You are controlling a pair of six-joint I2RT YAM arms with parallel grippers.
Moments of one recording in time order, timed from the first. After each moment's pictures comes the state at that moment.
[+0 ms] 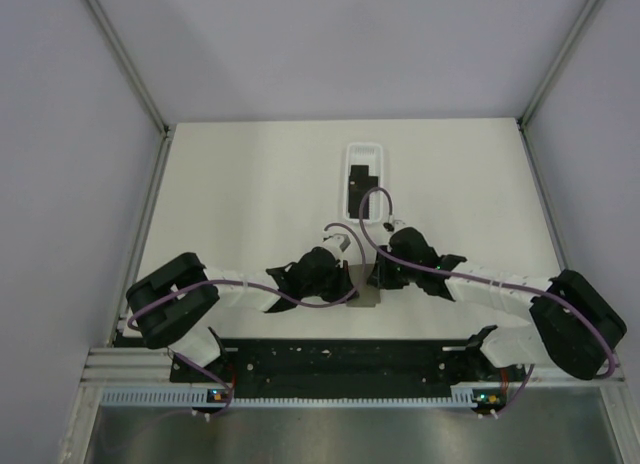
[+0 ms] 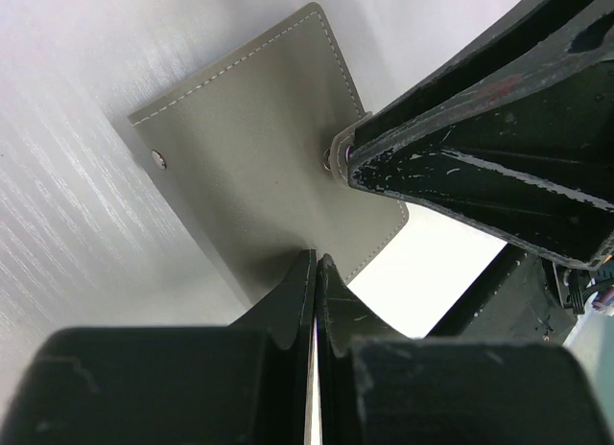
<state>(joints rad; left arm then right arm) -0.99 1.56 0.57 0.34 0.09 -0.75 0.74 1.28 0.53 -0.06 -0.09 0.67</state>
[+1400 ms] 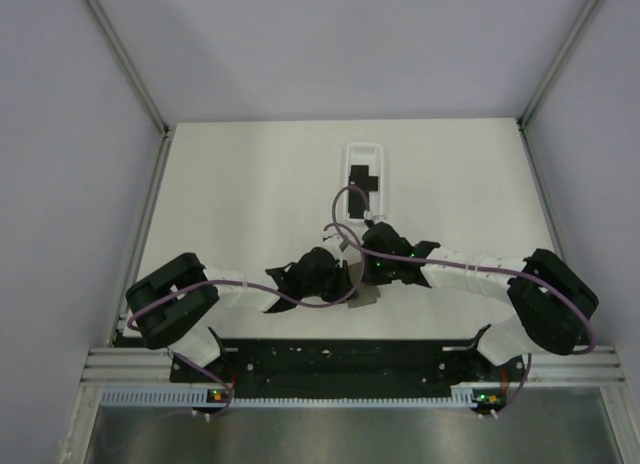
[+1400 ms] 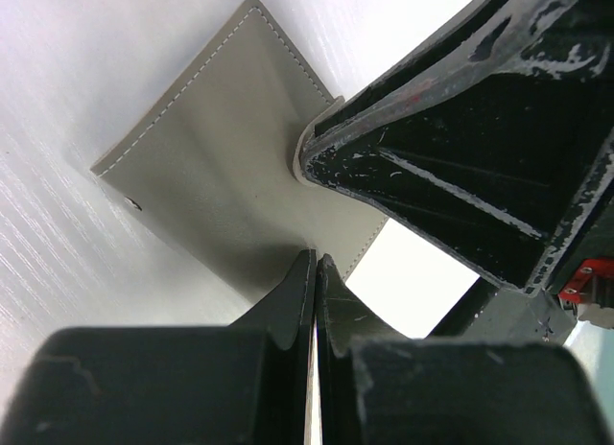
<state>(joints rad) -0.99 1.56 0.57 0.34 0.09 -0.75 0.85 1.45 0.73 -0.24 0.08 0.66</state>
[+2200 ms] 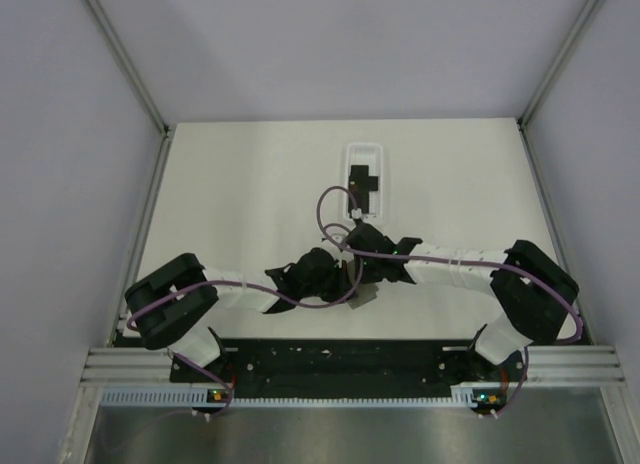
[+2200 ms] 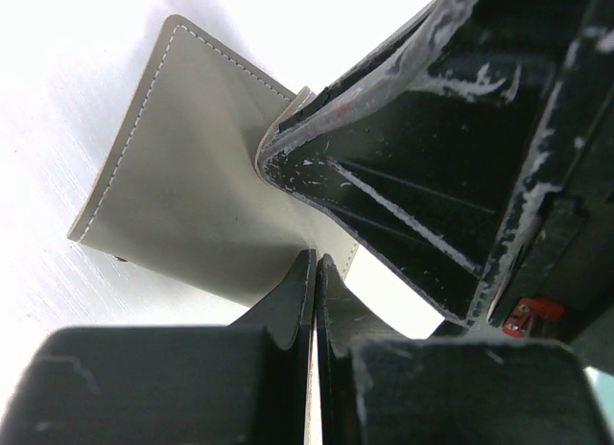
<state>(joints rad) -0.99 1.55 0.56 0.35 0.08 -0.75 0.91 1.57 0.84 -0.31 0.18 0.70</state>
